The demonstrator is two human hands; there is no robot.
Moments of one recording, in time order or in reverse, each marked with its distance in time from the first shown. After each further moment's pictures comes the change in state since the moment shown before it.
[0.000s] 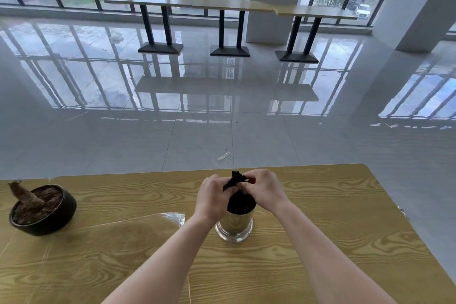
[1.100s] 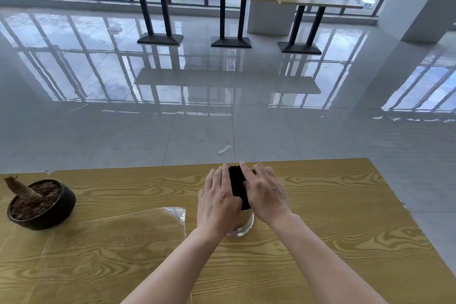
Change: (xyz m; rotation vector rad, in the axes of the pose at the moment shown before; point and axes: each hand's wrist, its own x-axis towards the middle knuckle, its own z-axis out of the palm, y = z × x) left_hand -0.024 0.000 0.020 0.320 0.041 -0.014; right_hand -0.020 0.012 0.023 -0.494 0.164 -0.216
